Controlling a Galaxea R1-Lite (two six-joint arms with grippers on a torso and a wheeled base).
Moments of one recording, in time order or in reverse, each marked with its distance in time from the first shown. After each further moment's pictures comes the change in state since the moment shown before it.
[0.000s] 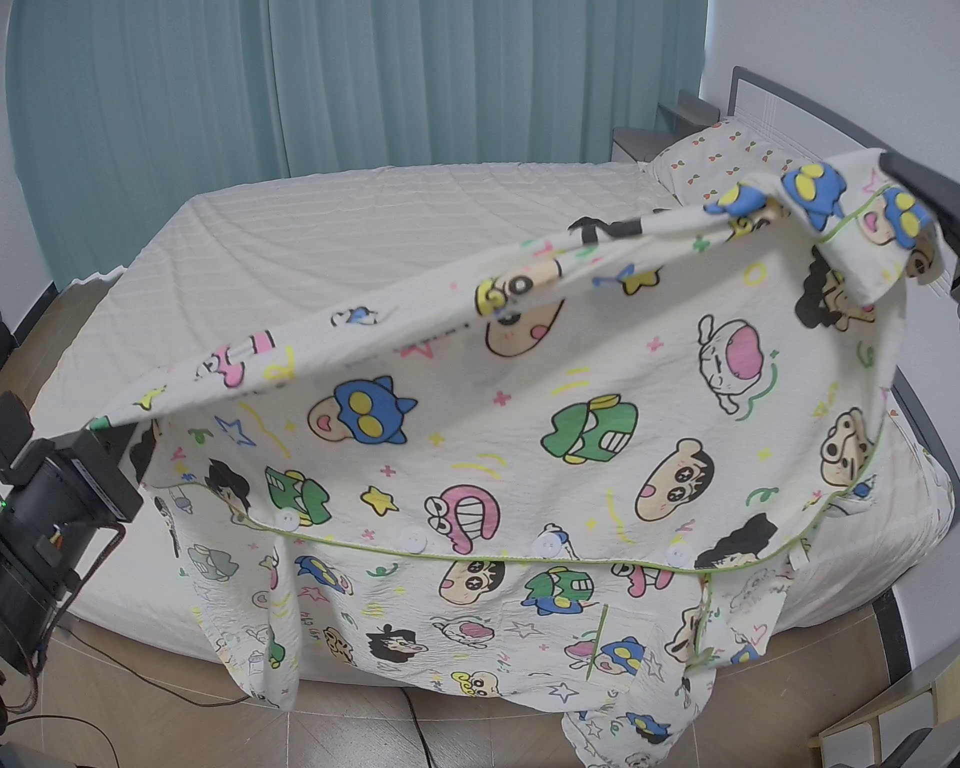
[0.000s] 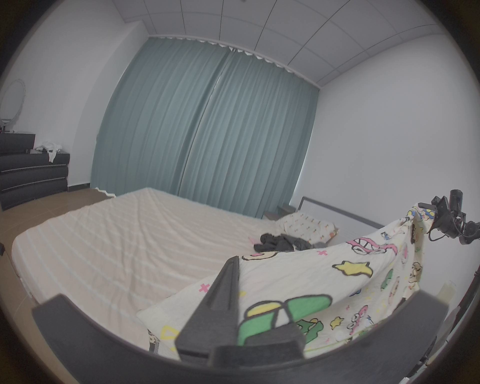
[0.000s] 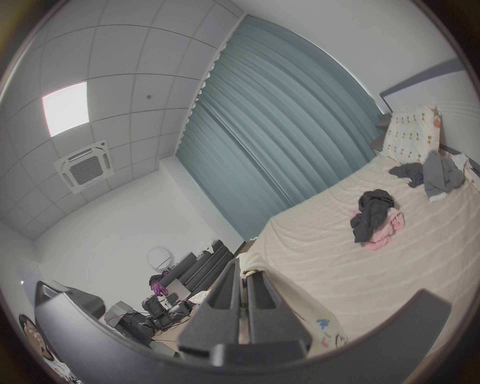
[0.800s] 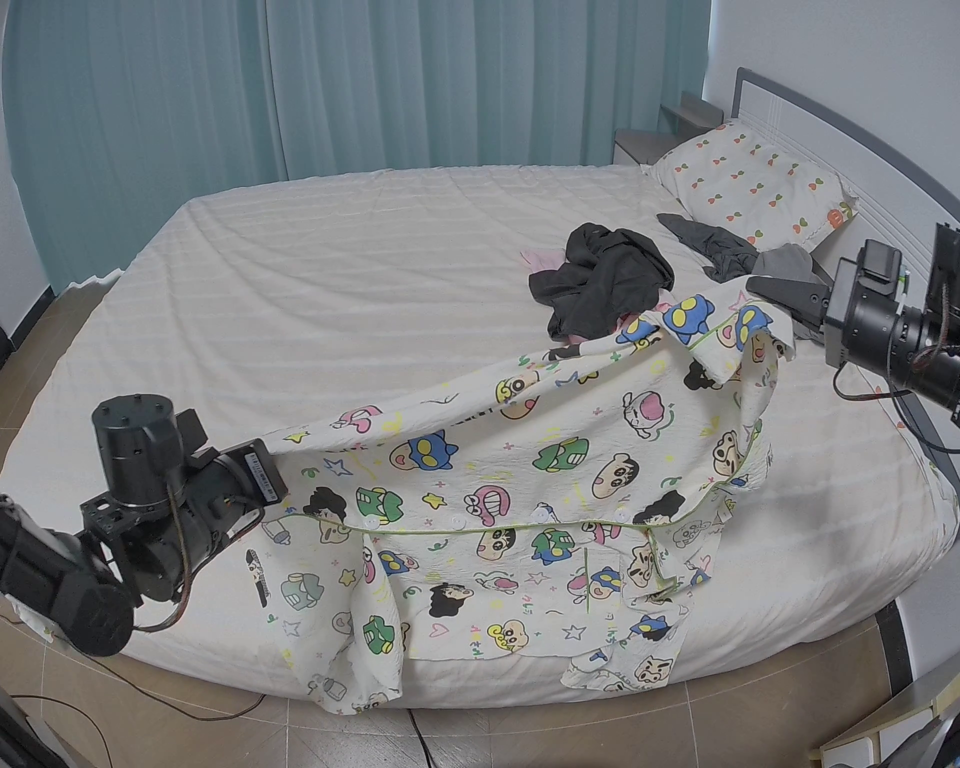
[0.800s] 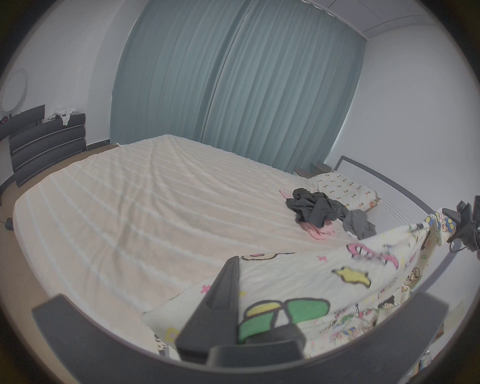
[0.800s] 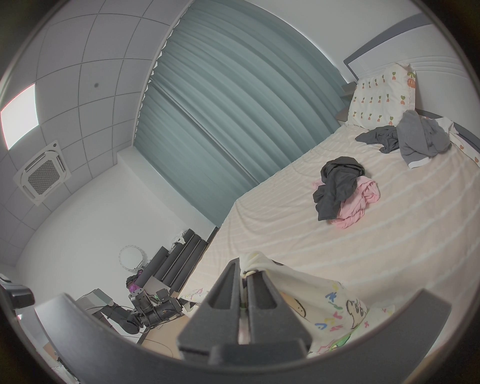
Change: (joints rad) left arm 0.152 0.585 -0.139 -0.071 -0.079 -0.186; right arm -0.072 0.385 0.083 -0.218 -0.021 -0.034
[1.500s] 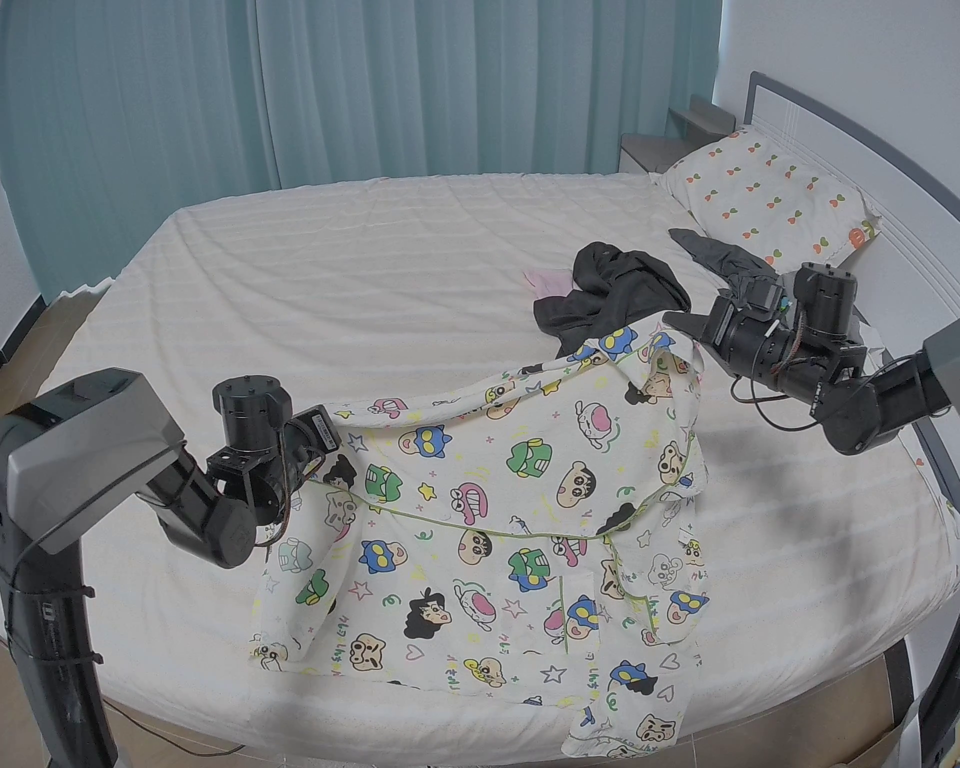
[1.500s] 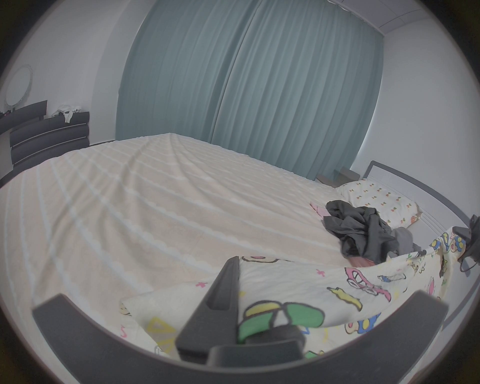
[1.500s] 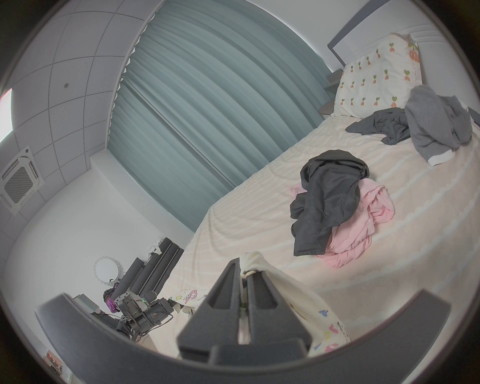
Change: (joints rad) left arm 0.114 0.560 -0.486 -0.107 -0.002 0.008; right arm 0.013 0.517 -0.272 -0.195 -0.110 0.002
